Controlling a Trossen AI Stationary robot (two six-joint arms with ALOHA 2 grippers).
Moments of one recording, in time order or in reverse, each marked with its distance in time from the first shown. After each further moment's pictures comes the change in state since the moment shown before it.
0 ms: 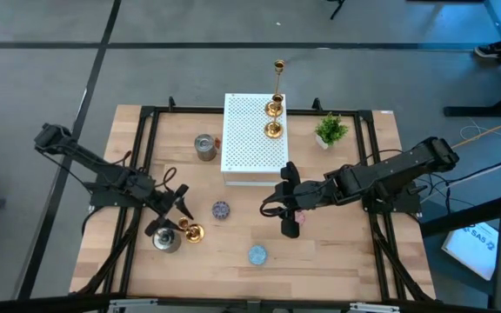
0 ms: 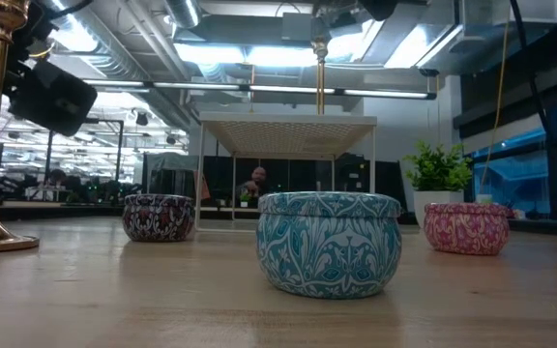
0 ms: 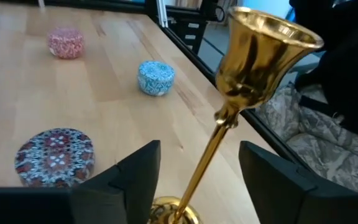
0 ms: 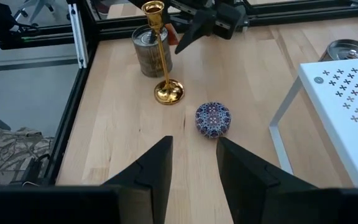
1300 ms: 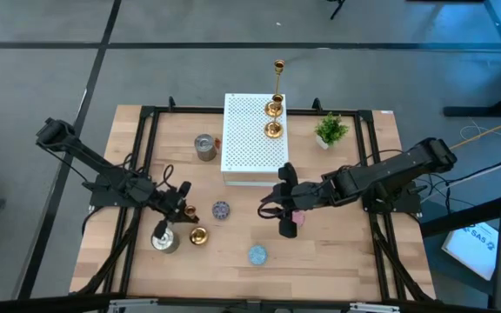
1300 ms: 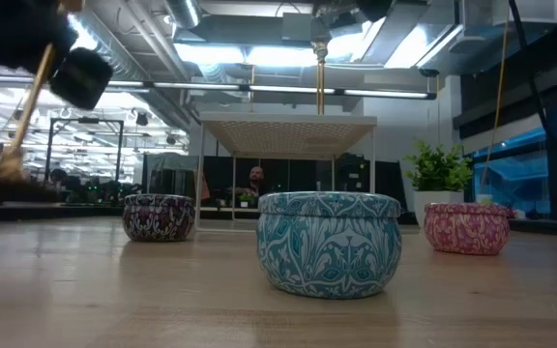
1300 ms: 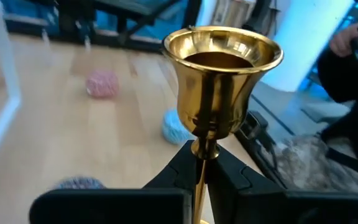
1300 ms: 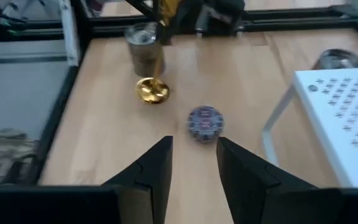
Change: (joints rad) left arm -0.053 0.146 0.087 0.181 -0.233 -0.071; right arm -0.006 0.029 -0.001 0.038 0.036 -0.058
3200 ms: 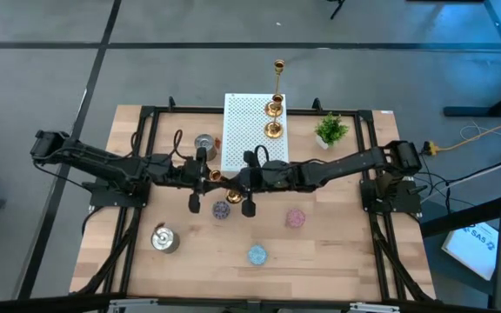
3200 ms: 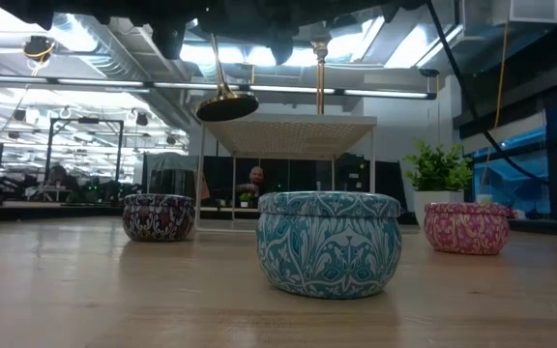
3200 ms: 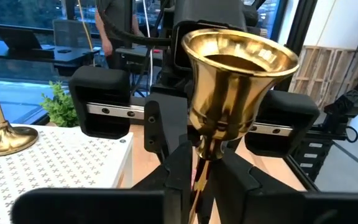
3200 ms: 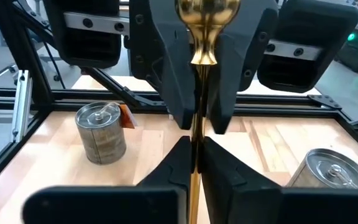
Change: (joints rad) left arm 0.354 0.248 0.311 0.099 0.002 0.173; right arm -0.215 0.291 0.000 0.640 -0.143 -0.231
